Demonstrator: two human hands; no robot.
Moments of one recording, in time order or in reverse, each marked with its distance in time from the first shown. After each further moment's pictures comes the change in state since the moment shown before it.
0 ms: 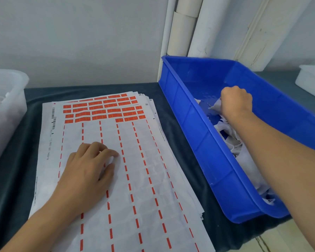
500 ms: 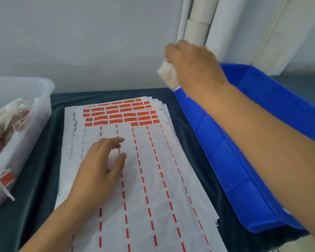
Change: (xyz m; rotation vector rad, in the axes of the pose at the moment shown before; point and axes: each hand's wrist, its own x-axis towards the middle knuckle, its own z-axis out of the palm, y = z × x) left_hand -0.004 0.007 -0.012 -0.358 0.170 -0.135; right_hand -0.056 -0.122 -0.137 0.174 0.447 -0.635
